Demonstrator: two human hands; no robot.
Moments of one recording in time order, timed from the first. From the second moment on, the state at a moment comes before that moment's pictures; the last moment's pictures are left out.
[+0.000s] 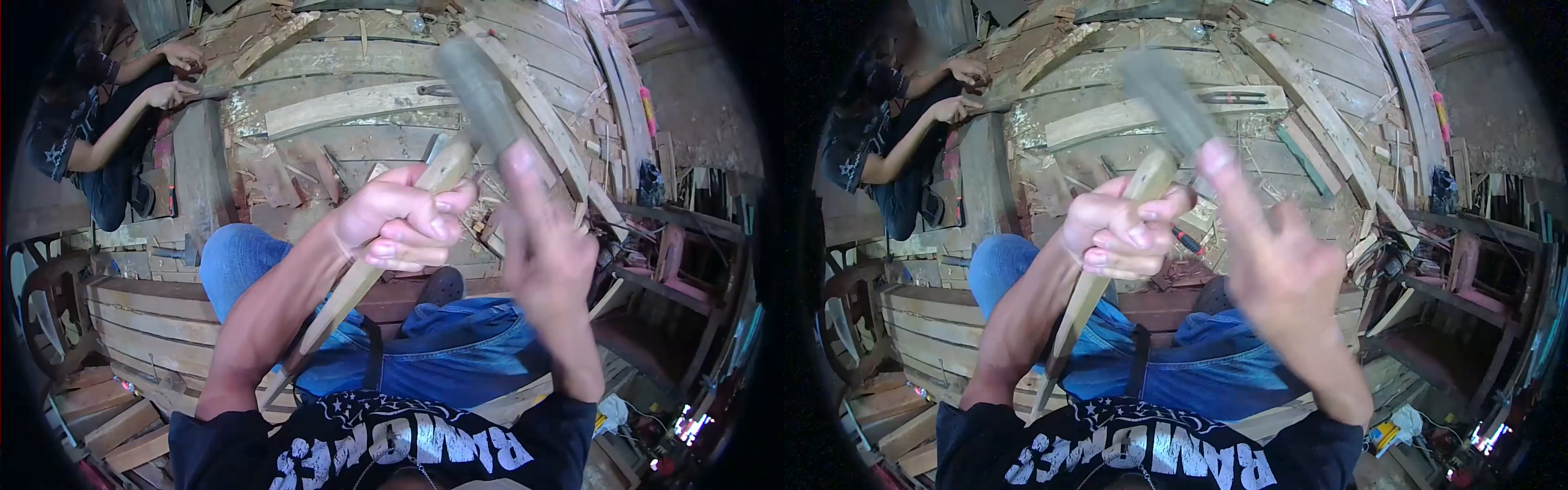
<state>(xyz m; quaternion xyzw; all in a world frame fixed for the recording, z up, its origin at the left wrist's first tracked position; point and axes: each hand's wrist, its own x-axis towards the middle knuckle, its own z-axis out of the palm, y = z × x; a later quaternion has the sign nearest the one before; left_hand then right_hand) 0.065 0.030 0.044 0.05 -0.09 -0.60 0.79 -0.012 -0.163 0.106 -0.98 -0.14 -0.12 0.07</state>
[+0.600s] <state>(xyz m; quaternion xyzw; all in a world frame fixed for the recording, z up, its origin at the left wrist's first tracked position) 0.066 0.037 0.052 0.08 -0.12 -0.65 0.75 0.003 -0.178 0.103 -0.98 -0.08 -0.11 0.16</state>
